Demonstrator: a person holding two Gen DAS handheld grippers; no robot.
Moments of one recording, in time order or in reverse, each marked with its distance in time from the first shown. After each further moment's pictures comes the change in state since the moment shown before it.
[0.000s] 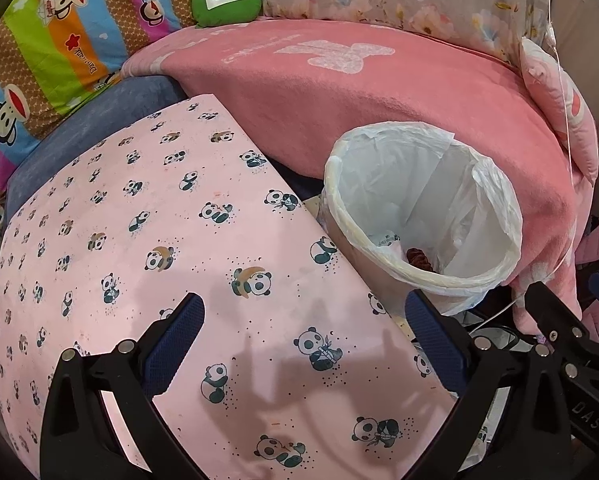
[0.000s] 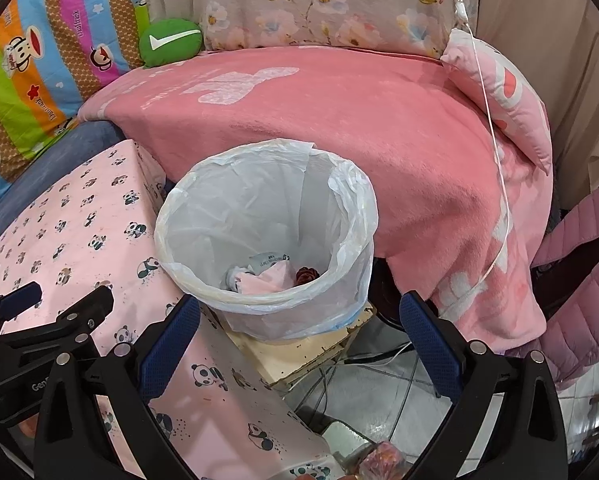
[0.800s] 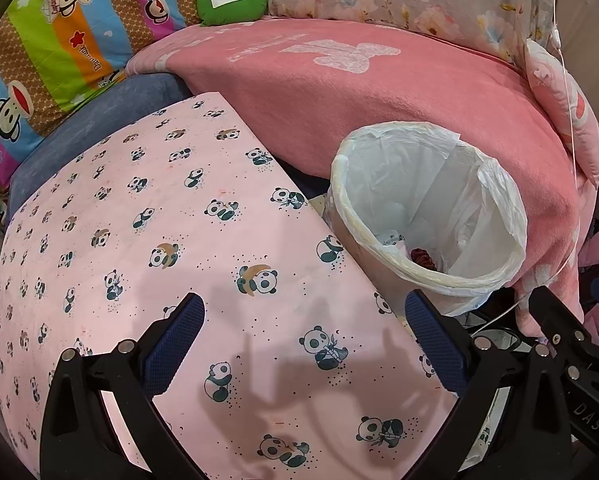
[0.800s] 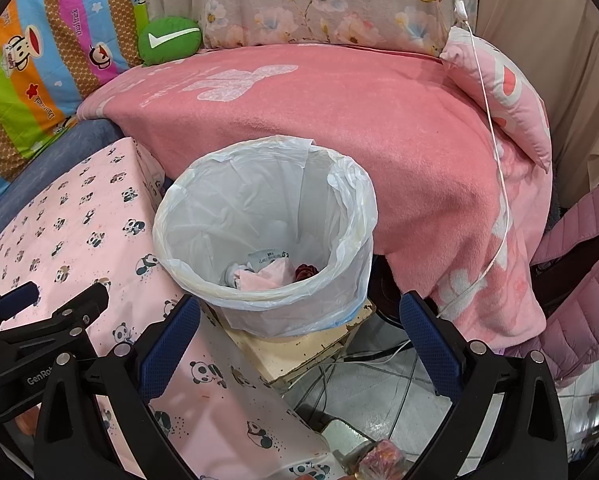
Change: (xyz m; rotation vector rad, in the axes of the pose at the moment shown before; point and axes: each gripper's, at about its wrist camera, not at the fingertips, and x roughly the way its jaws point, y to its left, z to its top) left arm 0.000 0.003 -0.001 -0.009 0.000 0.010; right arm 0.001 -0.001 -0.001 0.002 0.003 -0.001
